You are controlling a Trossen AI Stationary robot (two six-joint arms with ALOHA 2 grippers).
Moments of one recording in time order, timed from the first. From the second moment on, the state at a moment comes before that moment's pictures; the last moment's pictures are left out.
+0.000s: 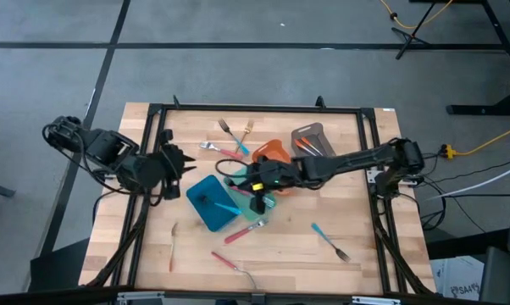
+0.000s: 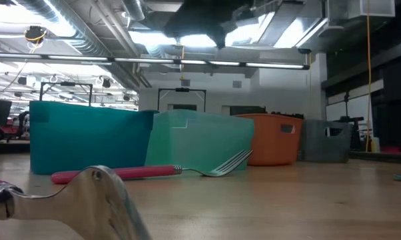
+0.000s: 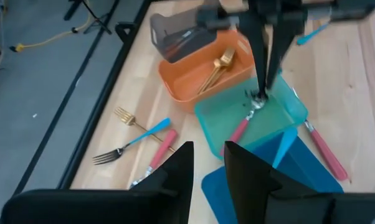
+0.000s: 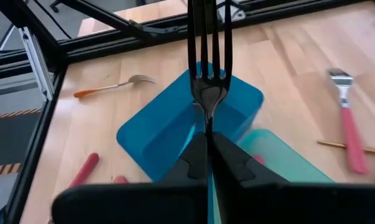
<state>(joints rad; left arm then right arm) -0.44 1.10 1.41 -1.21 -0.63 -0.37 0.14 1.78 1.42 -0.23 0.08 0.27</state>
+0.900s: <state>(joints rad) -0.43 1.06 1.41 -1.22 -0.67 -0.39 0.12 2.21 1.76 -0.13 -0.14 0.28</state>
